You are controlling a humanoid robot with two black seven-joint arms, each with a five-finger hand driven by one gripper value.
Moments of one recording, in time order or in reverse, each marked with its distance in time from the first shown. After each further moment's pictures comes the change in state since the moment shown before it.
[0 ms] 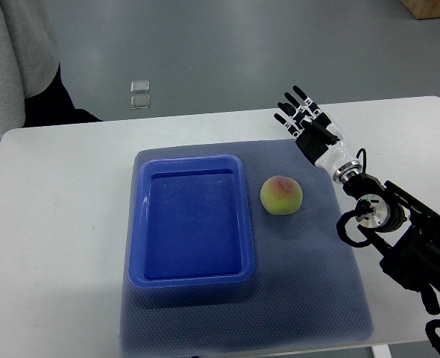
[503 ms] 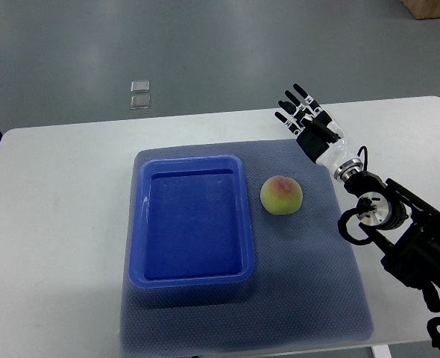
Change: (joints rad) left arm 0.000 0.000 0.000 -0.004 0.000 0.000 0.000; right arm 0.014 -0.012 -0.005 0.000 -0.007 -0.006 -0.005
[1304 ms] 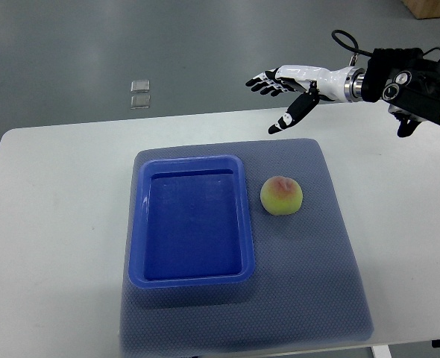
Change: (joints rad) left arm -0.006 0.000 0.000 -0.009 0.001 -0.017 0.000; right arm 0.797 -0.316 -1.063 0.018 -0.573 0.066 -0.073
